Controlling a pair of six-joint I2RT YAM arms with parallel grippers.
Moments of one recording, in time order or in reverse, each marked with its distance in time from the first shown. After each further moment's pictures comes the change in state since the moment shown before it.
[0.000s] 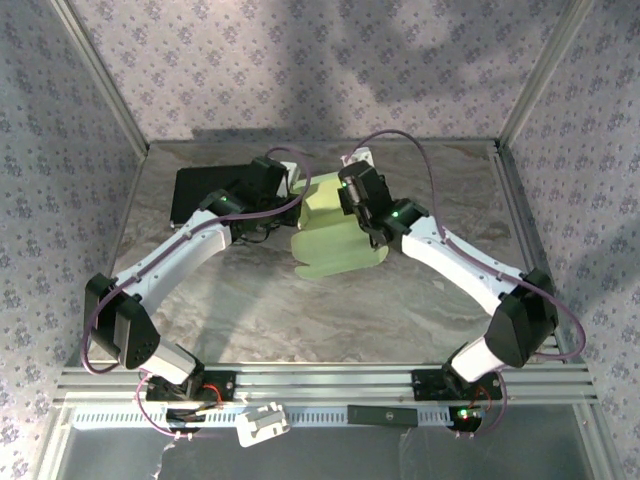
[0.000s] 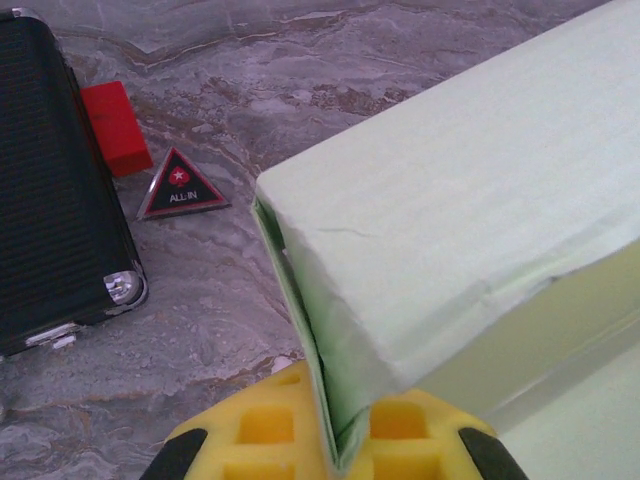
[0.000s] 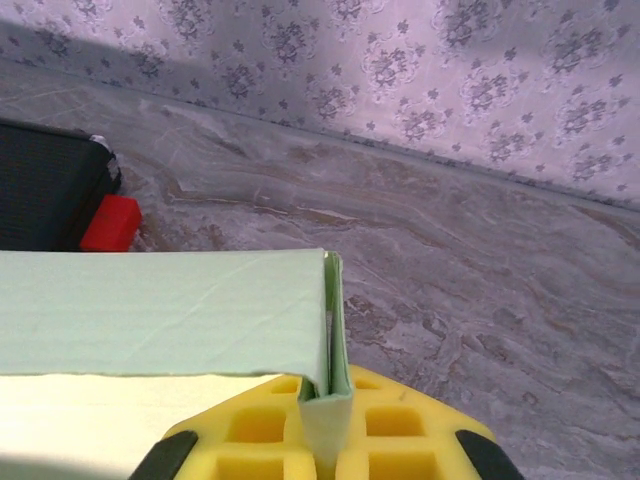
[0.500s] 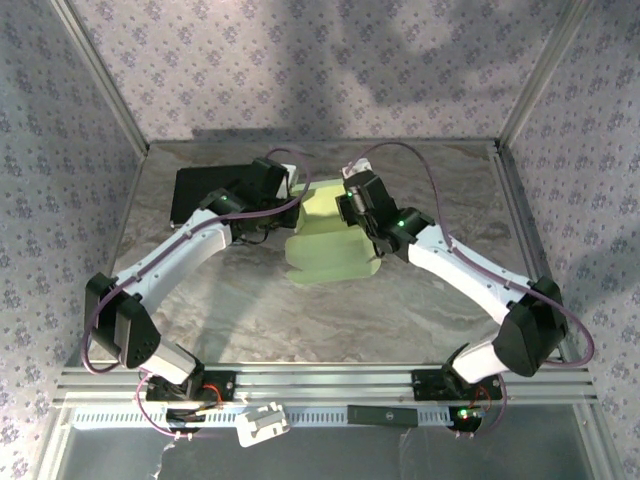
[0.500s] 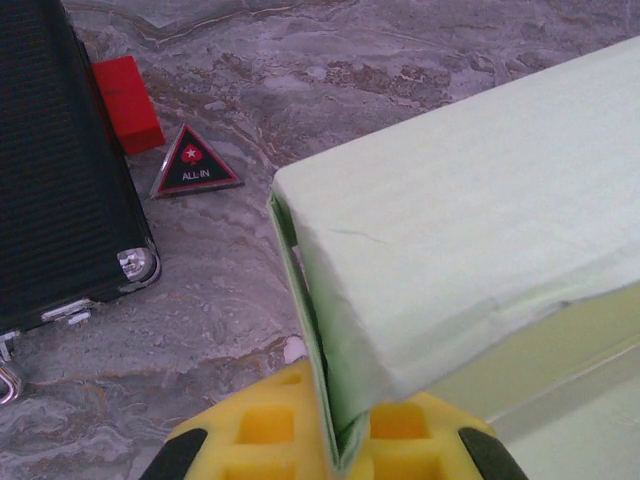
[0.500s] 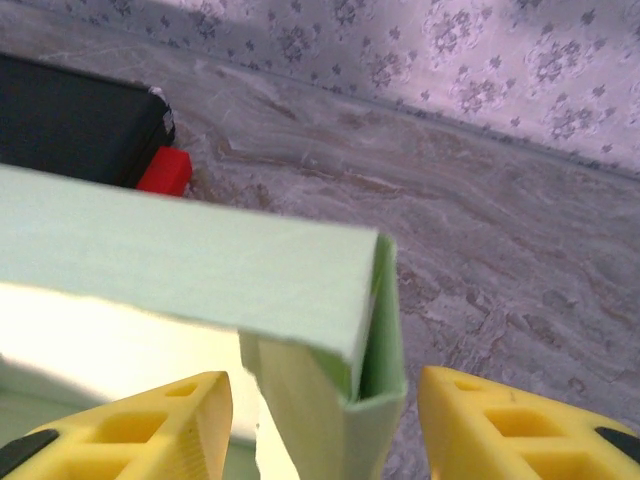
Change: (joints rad) left arm 0.000 0.008 0.015 -0.048 -0.011 0.000; right arm -0.001 -0.073 -0.108 0.013 -0.145 -0.011
